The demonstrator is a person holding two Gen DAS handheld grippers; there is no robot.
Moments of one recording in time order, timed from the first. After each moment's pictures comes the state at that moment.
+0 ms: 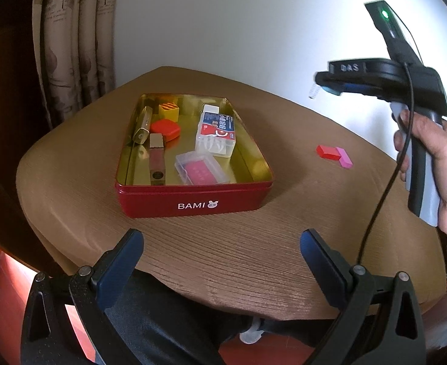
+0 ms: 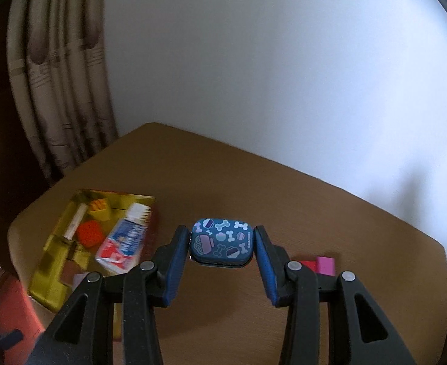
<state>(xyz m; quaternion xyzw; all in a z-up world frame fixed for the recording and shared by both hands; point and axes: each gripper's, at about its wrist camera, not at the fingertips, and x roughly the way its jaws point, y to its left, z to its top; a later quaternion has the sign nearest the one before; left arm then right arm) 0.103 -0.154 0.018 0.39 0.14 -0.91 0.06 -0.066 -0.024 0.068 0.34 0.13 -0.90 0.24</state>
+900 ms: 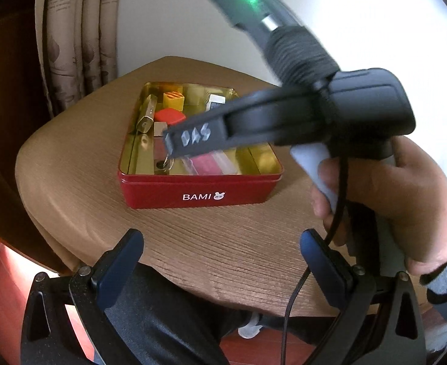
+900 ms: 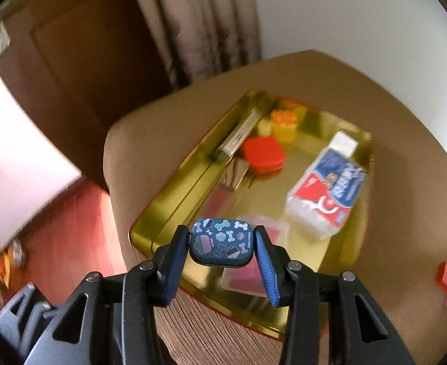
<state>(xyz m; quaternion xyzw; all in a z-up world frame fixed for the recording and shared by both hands) 0.101 -0.155 0.009 0.41 0.15 -0.90 0.07 0.016 -0.167 -0.020 0.45 0.22 -0.71 0.50</state>
